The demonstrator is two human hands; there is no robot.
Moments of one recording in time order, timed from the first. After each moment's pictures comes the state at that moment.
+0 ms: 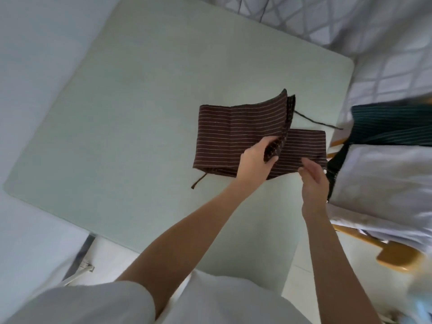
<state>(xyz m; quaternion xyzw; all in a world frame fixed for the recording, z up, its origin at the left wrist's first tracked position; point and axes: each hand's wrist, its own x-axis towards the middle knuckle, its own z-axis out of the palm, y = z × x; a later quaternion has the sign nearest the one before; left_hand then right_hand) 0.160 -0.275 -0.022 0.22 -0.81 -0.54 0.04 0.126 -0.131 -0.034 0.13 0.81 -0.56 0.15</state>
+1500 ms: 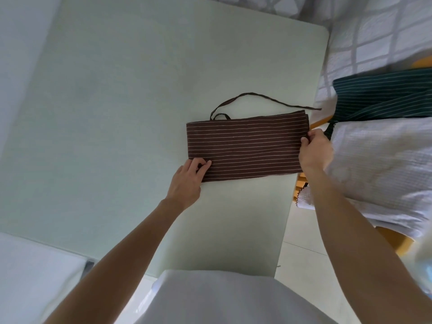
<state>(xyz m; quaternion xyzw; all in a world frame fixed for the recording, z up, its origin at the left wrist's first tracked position) 0.226 -0.332 -0.101 0.05 -0.98 -0.17 -0.09 0.009 -0.085 -0.097 0.07 0.98 -0.17 0.07</state>
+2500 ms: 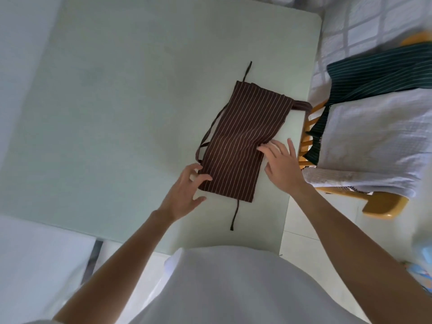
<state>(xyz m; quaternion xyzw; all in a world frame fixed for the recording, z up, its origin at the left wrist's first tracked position) 0.312 -0.327 -0.085 0.02 -0.95 -0.29 -0.09 0.126 -0.085 -0.092 -0.38 0.92 -0.05 0.09</state>
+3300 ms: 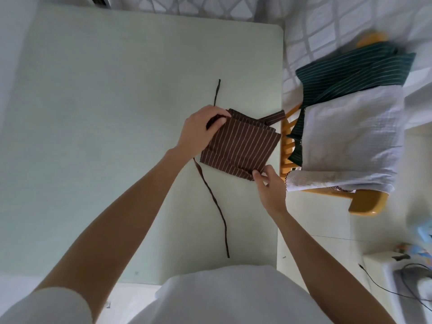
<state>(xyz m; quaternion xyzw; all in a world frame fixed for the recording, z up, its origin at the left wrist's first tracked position) 0.109 -0.323 -0.020 -0.01 -0.89 -0.45 0.04 0.165 -0.091 -0.084 0.03 0.90 -0.41 0.14</state>
